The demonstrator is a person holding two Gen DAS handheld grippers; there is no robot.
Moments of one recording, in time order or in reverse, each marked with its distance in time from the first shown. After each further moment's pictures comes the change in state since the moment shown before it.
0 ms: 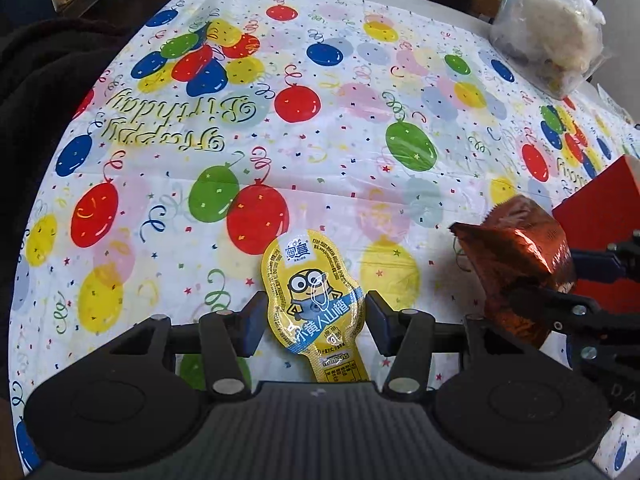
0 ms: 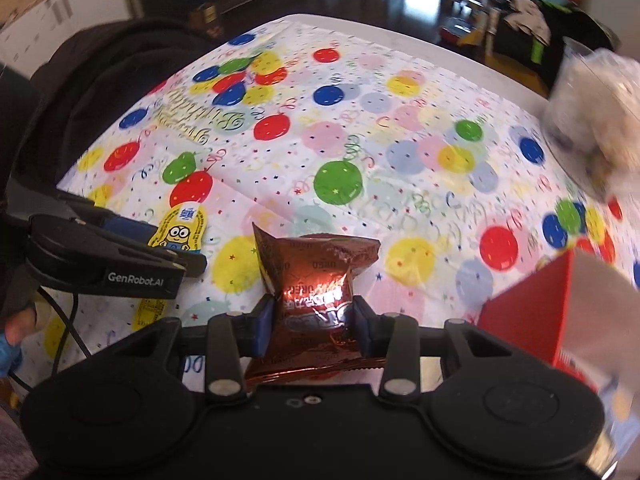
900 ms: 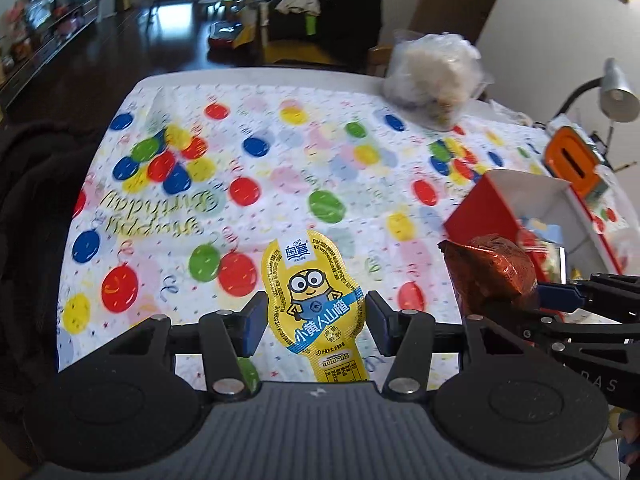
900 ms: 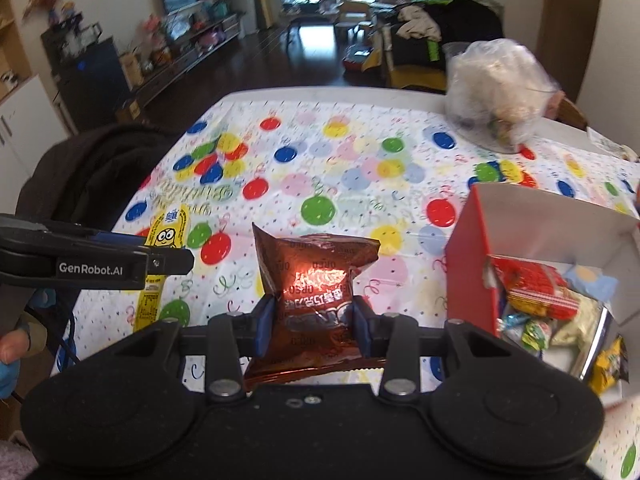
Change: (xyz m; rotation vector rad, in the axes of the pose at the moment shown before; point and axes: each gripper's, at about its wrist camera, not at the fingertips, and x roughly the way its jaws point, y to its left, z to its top) left arm -0.114 0.010 -0.010 0.207 -0.176 -0.201; right arm -0.102 0.045 -0.042 0.316 -0.204 -0.126
